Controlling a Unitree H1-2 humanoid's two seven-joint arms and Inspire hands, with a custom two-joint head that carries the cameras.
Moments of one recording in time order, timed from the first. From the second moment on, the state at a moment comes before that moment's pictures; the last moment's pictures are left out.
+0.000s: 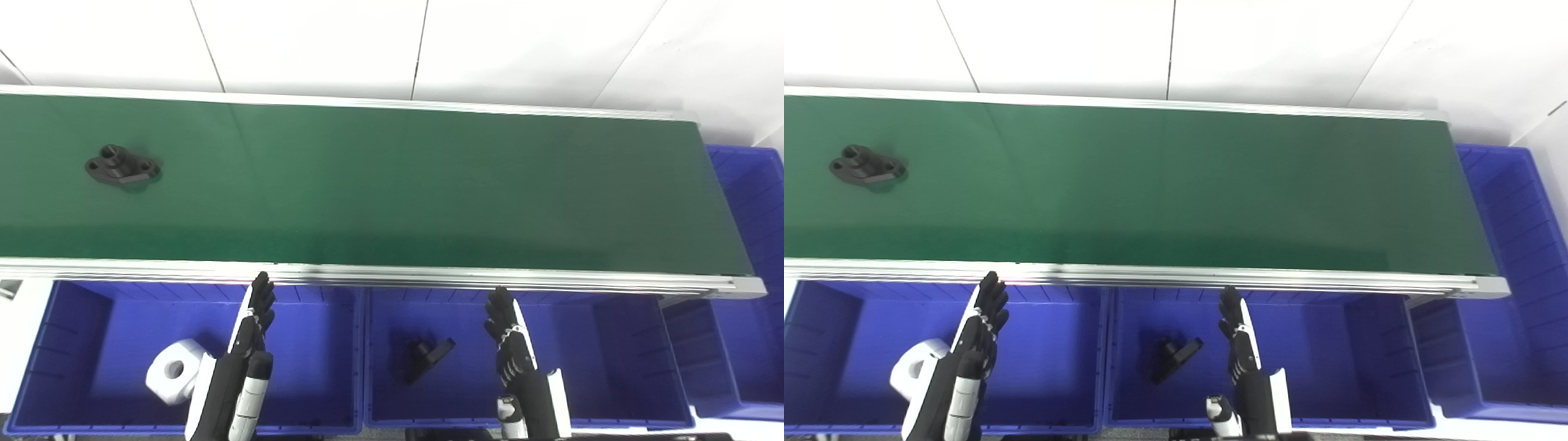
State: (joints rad) left arm 0.81 0.04 -0.31 -0.51 0.12 -0.15 -0.04; right arm 0.86 0.00 0.41 -0.34 -0.26 -0.41 -0.23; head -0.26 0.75
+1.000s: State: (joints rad) left arm 0.81 0.04 -0.31 -0.51 0.14 -0.15 -0.04; right arm 0.86 0.00 0.41 -0.34 -0.26 -0.41 -0.23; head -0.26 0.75
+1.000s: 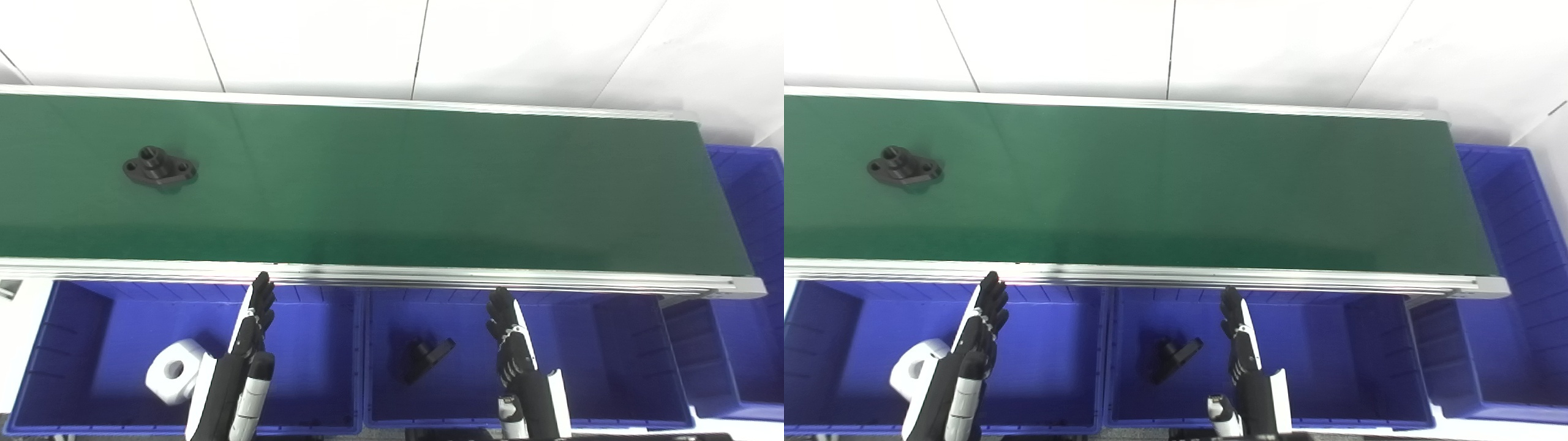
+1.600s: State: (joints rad) left arm 0.81 0.04 -0.31 -0.50 0.16 -0.17 -0.04; right arm 0.86 0.00 0.41 -0.34 -0.25 -0.41 -0.23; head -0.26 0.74
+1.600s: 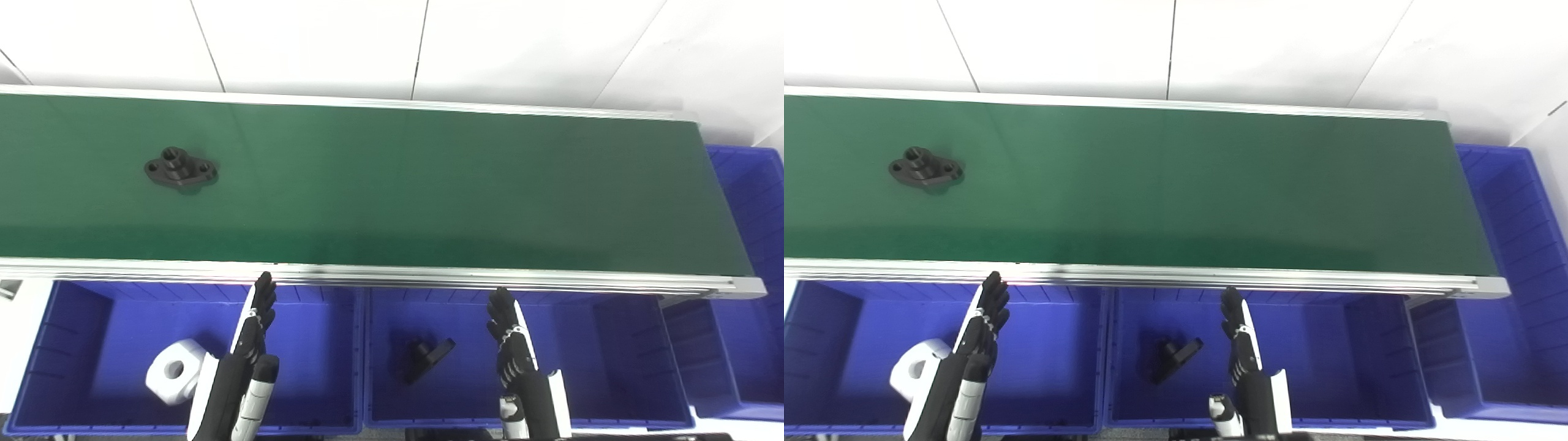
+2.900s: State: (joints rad) left arm 0.73 -0.03 -0.36 -0.24 0.34 -0.36 0.07; right arm 0.72 -0.02 0.37 -0.12 -0.13 -0.44 -0.23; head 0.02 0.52
